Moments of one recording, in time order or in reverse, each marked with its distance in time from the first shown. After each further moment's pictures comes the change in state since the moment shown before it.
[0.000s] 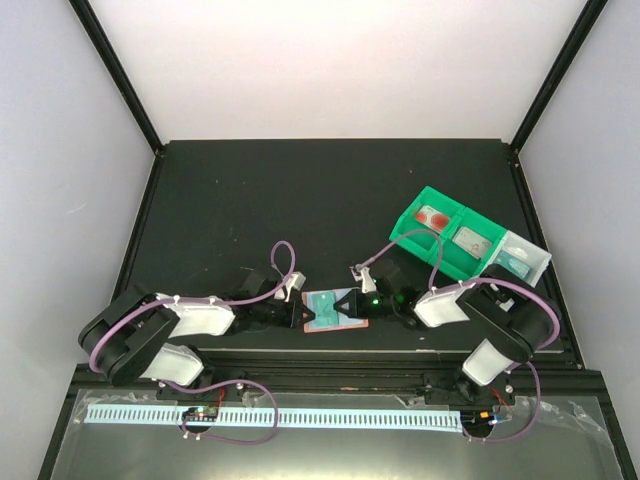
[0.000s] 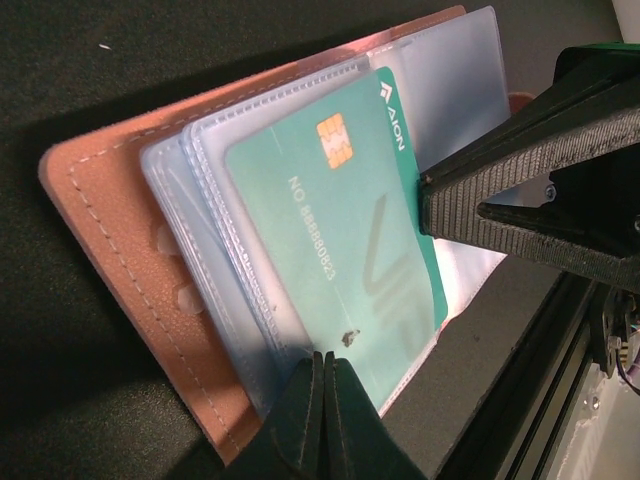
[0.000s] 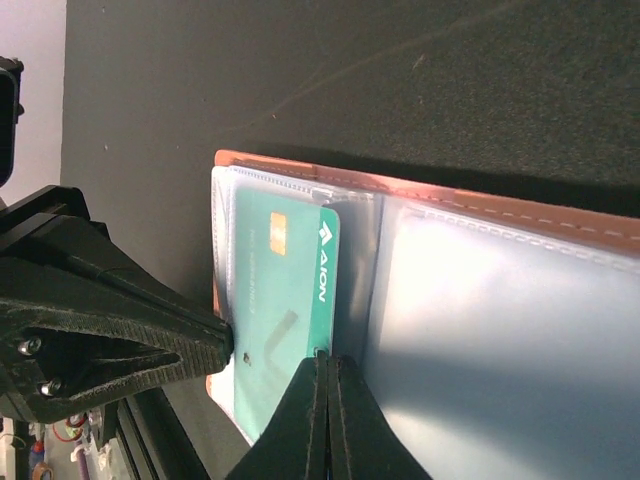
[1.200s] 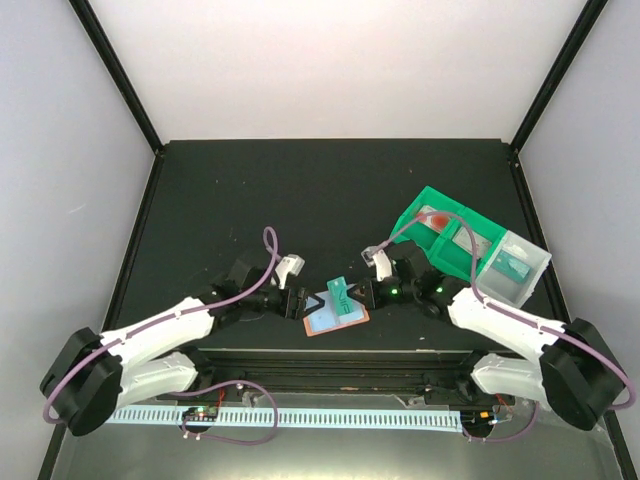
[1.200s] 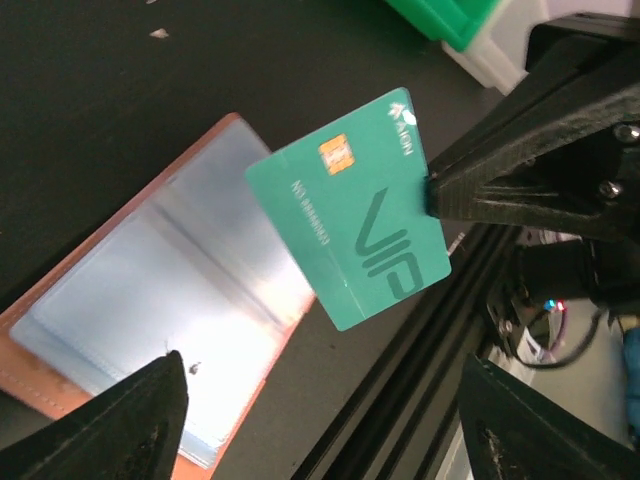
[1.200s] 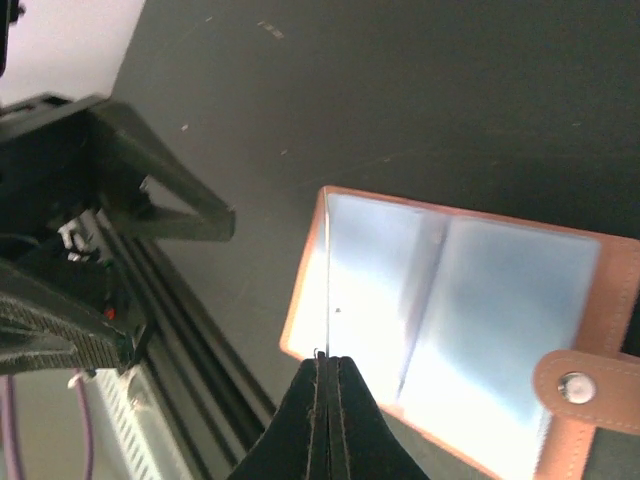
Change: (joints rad) left arm 0.000 -0.316 0.129 -0.301 0.012 0.083; right arm -0.074 -0.438 0.125 -0.577 -0.004 -0.294
